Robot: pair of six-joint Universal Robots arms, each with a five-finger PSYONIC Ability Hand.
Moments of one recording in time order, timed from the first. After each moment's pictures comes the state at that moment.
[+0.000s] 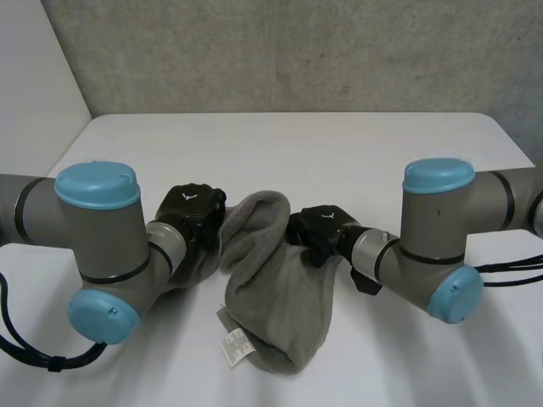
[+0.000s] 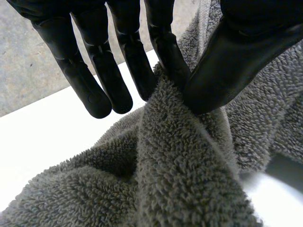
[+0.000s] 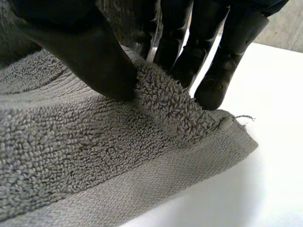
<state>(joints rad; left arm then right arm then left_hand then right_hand) 4.21 -2.15 -1.44 3.26 -1.57 3.26 2.06 -0.80 1.21 0.06 1.17 3.06 1.35 1.35 1.37 1.35 1.18 1.31 1.30 1.30 1.34 1.14</state>
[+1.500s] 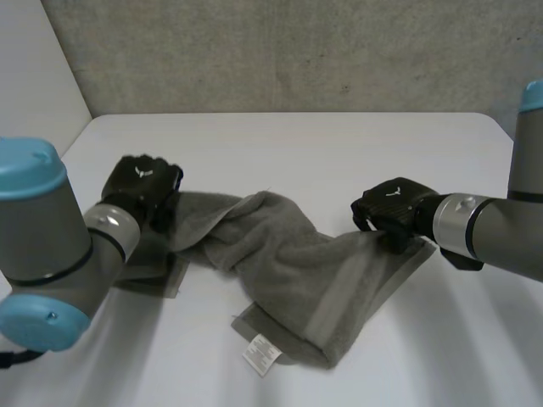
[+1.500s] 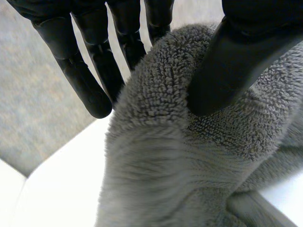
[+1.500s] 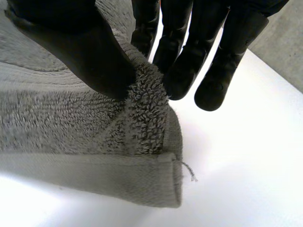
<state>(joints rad) 4.30 -1.89 -1.58 3.26 -1.60 3.50 1.88 -1.10 1.25 0.47 1.18 2.53 1.33 1.35 1.37 1.35 1.18 1.31 1.30 1.33 1.34 1.15</state>
